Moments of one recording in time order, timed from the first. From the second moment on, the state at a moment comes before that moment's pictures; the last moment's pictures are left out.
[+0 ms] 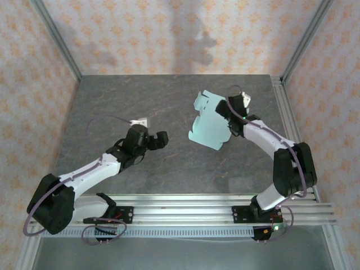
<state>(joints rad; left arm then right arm) -0.52 1.22 0.62 -0.04 -0.11 -0.63 0.28 1.55 1.05 -0.22 0.24 0.67</state>
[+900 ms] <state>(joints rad) -0.69 1.40 0.78 -0.01 -0.18 -0.61 -0.09 1.92 1.28 -0.44 -0.22 0.53</state>
